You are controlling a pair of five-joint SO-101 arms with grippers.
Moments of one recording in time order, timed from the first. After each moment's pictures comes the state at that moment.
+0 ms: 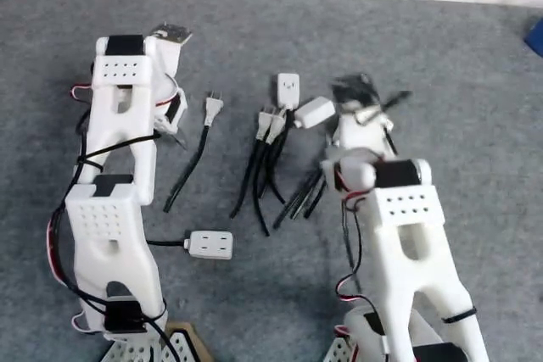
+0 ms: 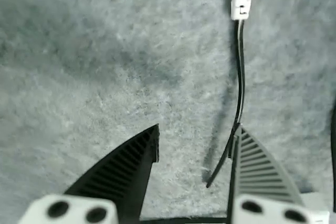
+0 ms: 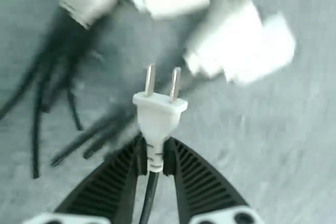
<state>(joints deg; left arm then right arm) -8.4 36.9 -36.1 97.5 -16.3 -14.1 -30.9 36.5 60.3 17.7</state>
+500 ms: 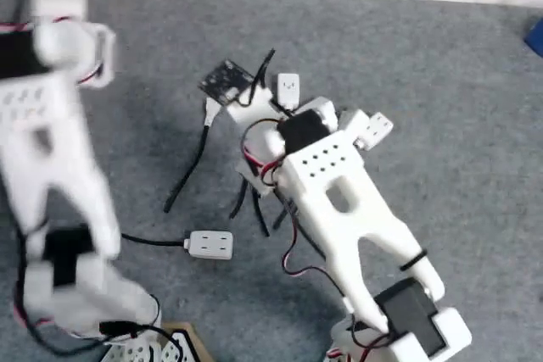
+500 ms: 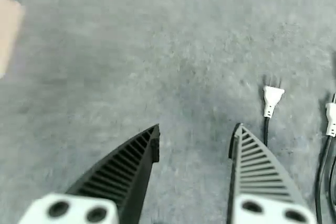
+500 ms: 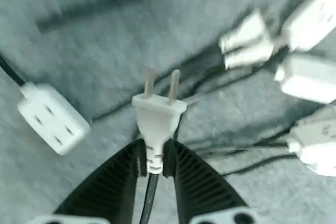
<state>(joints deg) -17.8 0.5 -42.4 100.2 -11.0 -36.9 -8.9 5.7 77.9 18.1</state>
